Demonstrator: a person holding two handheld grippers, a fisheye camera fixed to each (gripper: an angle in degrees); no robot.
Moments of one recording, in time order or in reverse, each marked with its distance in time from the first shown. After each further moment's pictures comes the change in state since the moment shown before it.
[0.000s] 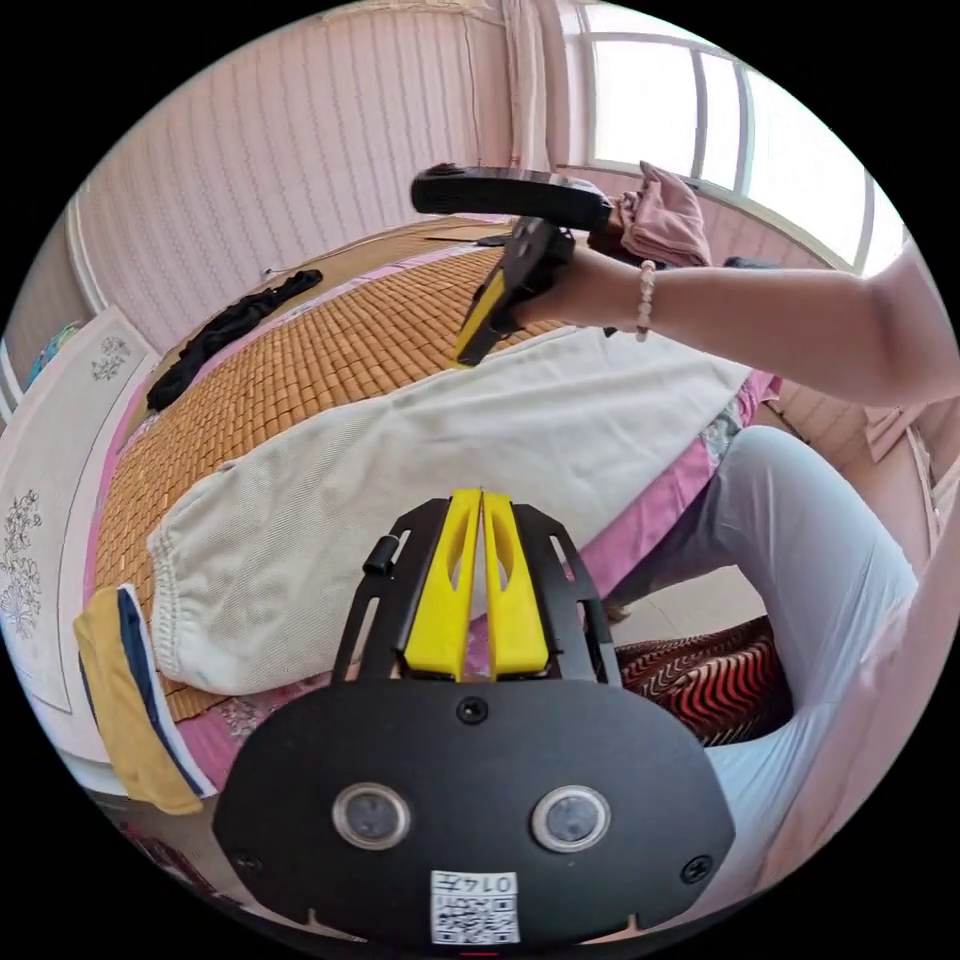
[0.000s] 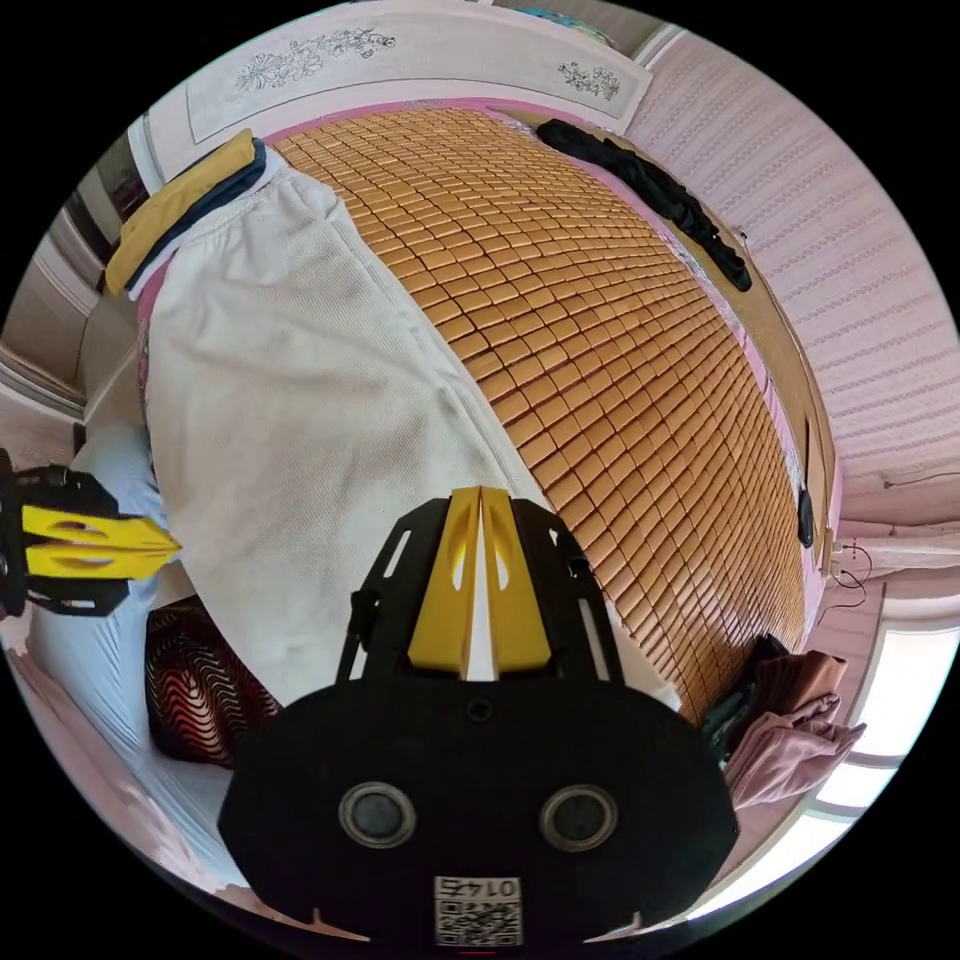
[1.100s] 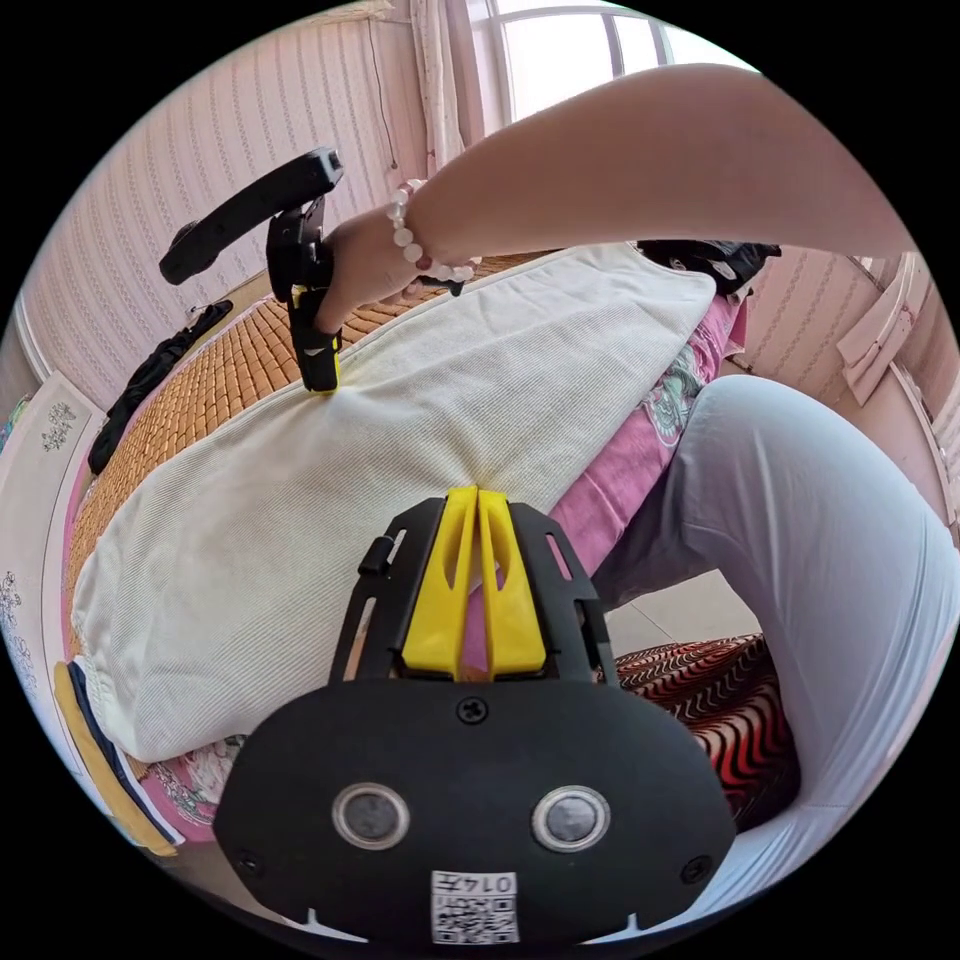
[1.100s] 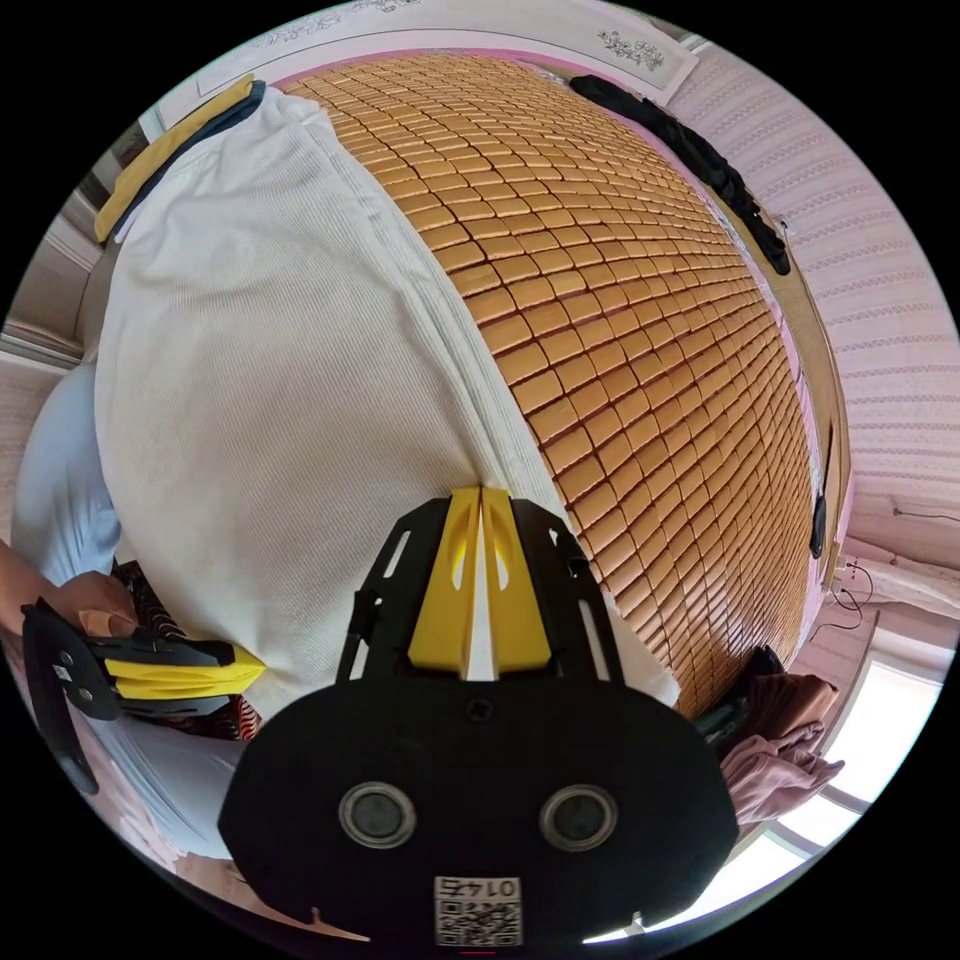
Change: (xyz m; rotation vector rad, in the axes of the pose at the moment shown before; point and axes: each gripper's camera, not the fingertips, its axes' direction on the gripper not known) left arm 0.166 -0.086 0.105 -0.001 0.046 0.143; right arm 0.027 0.053 0.070 -0.114 -0.007 -0.085
